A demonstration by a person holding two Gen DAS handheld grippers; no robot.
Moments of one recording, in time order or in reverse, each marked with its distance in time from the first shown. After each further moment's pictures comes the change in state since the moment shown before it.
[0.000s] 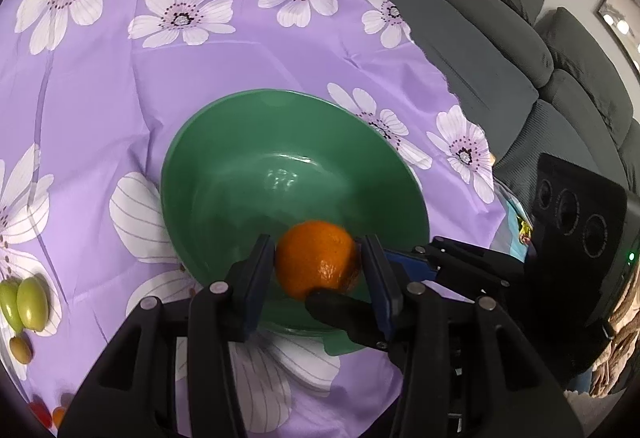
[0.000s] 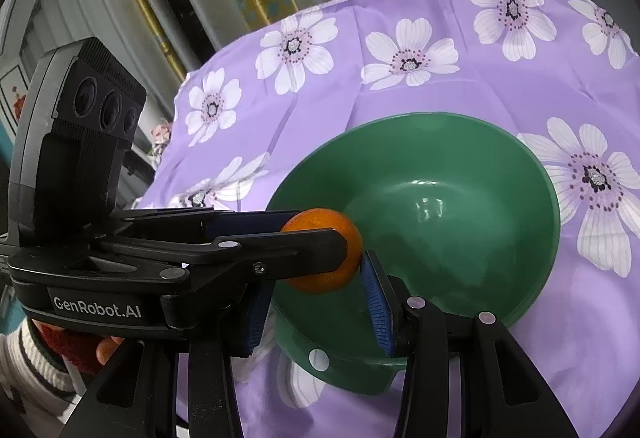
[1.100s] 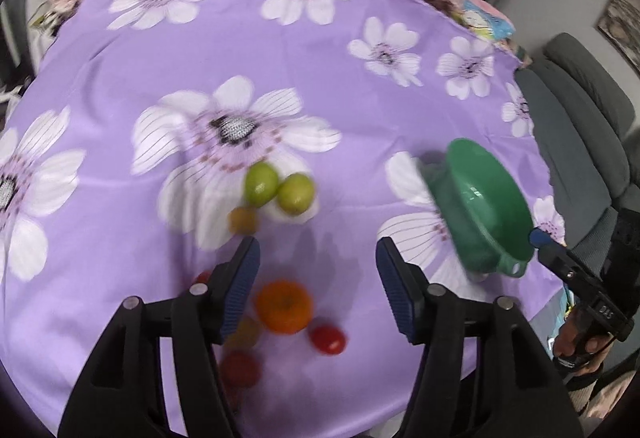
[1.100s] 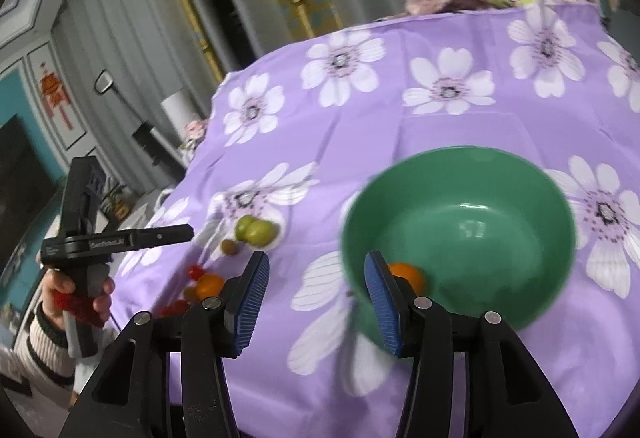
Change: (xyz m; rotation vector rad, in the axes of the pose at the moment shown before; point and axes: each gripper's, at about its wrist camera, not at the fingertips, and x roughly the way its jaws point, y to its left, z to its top) left arm -0.154 0.126 -0.113 -0.381 -0.178 0.342; right arm -0.019 0.053 -0.002 -0.125 -0.033 0.100
